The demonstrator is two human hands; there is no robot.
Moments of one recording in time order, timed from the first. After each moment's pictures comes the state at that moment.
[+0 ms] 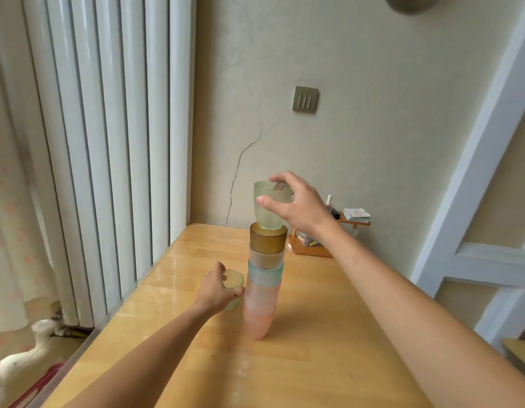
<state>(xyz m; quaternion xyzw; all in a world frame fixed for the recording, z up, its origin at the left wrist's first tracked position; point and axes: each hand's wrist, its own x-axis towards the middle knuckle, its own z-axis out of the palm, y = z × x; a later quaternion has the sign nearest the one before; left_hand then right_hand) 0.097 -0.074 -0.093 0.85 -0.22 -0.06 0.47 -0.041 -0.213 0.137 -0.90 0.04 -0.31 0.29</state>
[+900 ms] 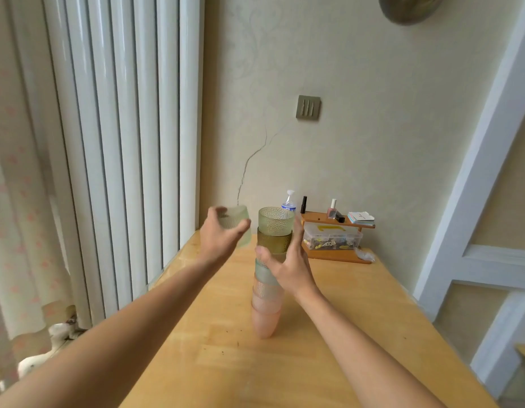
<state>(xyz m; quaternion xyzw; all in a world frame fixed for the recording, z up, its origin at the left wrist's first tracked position) 0.064 -0.051 0.045 0.73 -0.20 0.12 0.64 -0.048 -0.185 0.018 -0.83 0.06 -0.38 0.41</state>
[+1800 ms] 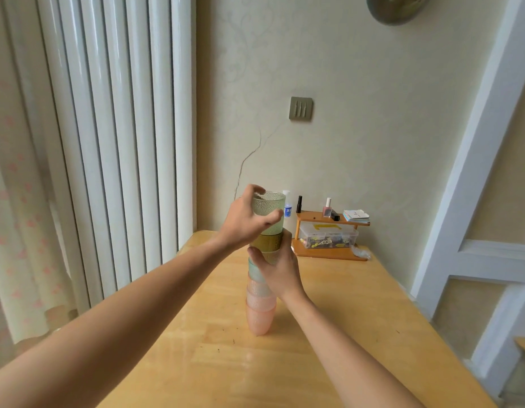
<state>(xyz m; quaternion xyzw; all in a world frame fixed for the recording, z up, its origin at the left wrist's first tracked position) 0.021 -0.082 0.103 0.76 -0.37 0.12 0.53 -0.044 -0.180 0.004 -0.80 0.10 -0.40 0.43</state>
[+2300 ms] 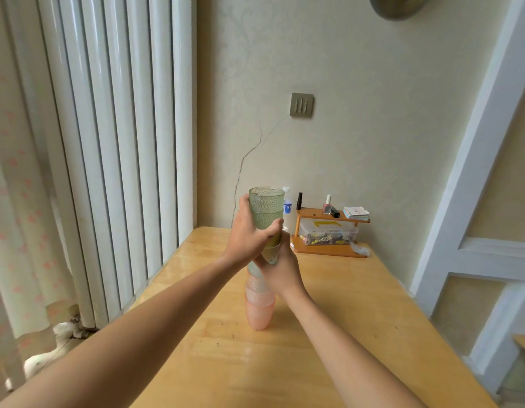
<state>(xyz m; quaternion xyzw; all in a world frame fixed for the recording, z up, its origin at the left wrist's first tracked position) 0.011 -0.095 0.061 0.71 -0.34 0.13 0.60 -0.047 -0.183 0.000 -0.82 0.12 -0.35 0.43</state>
